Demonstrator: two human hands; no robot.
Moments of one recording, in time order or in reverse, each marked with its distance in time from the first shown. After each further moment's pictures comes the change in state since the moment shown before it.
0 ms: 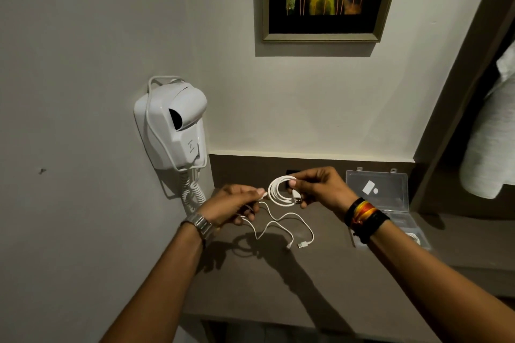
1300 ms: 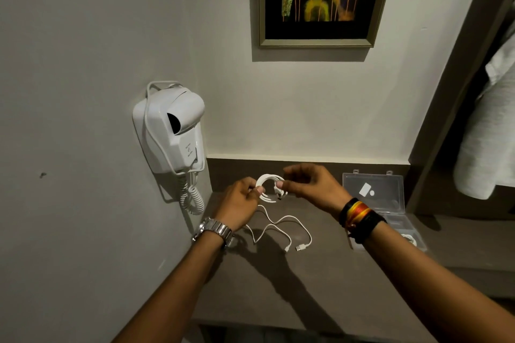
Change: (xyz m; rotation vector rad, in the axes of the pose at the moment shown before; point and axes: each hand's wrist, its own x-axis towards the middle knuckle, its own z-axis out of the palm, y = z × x) left_hand 0.004 0.008 0.028 0.527 0.375 0.251; right_hand -0.006 -0.020 0.010 -0.326 0.093 -0.015
